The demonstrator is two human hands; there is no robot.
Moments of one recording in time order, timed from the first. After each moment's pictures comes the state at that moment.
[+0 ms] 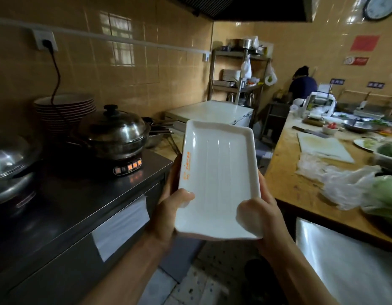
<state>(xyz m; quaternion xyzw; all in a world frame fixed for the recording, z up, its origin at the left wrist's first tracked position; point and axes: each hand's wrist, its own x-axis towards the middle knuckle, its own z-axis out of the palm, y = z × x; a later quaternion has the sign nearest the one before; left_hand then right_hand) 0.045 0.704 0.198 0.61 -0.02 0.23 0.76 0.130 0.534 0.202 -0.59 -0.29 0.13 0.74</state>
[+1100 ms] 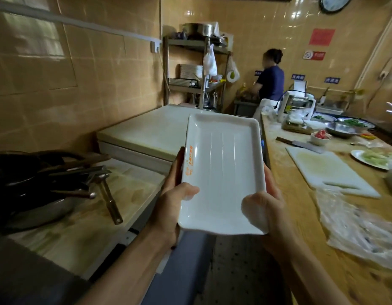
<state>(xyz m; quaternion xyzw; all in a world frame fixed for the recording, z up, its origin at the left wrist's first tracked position) 0.620 0.895 0.196 0.59 -0.07 0.14 0.79 0.663 0.715 0.193 -0.65 -0.21 0.01 0.73</state>
